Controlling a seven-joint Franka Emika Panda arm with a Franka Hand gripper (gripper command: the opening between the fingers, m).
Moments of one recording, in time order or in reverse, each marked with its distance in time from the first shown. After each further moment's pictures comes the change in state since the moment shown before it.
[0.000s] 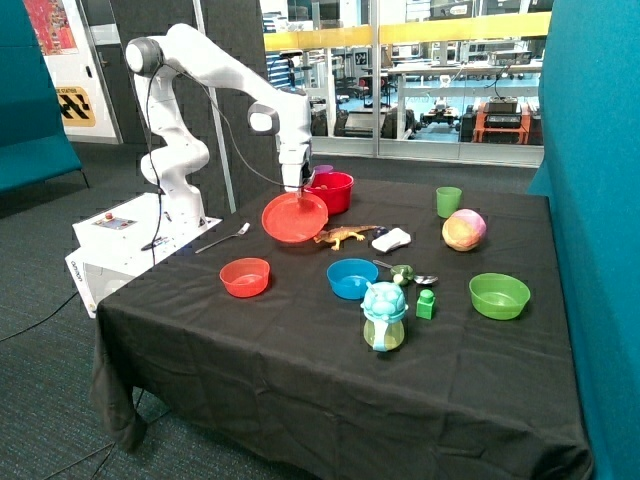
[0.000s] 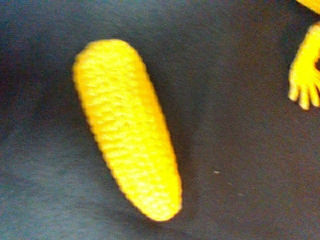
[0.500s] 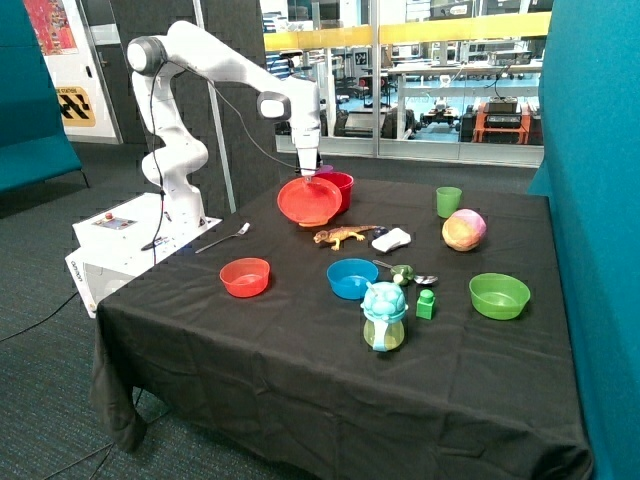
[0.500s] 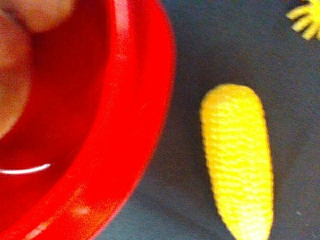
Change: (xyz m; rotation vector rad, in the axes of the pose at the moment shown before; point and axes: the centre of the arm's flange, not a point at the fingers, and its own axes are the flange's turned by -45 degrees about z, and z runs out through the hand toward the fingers) arm 0.020 -0.058 -0.024 -0.001 0.001 -0.201
